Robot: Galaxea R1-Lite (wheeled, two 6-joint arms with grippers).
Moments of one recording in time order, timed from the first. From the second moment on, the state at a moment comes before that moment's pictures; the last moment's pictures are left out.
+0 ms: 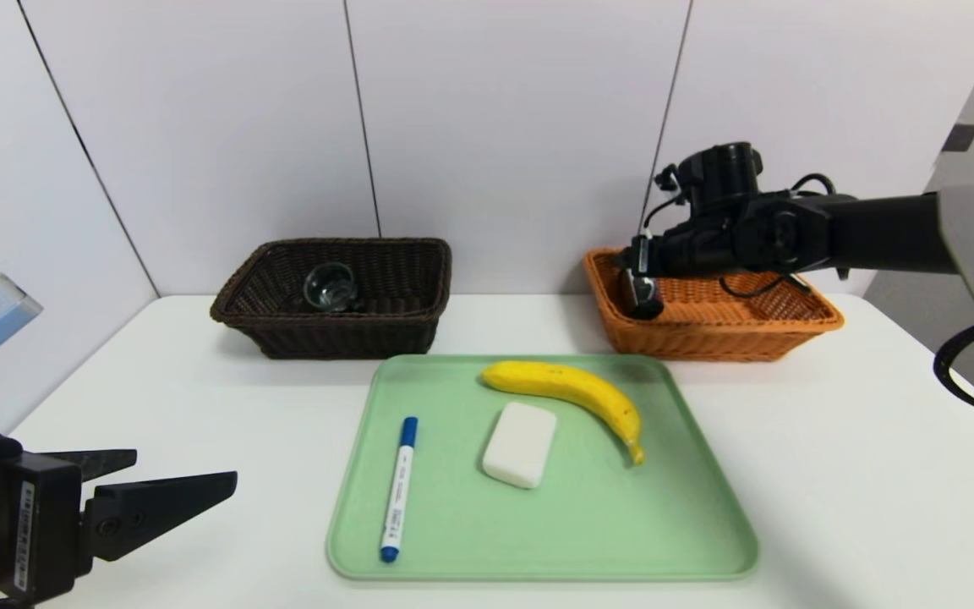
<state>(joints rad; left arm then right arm) -0.55 1.01 -0.85 0.39 0.07 -0.34 0.25 2.19 -1.83 0.15 -0.06 0.16</state>
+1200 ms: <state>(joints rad) -0.55 0.94 -0.84 0.40 0.06 -0.34 0.52 1.72 -1.77 0.94 0.04 0.18</state>
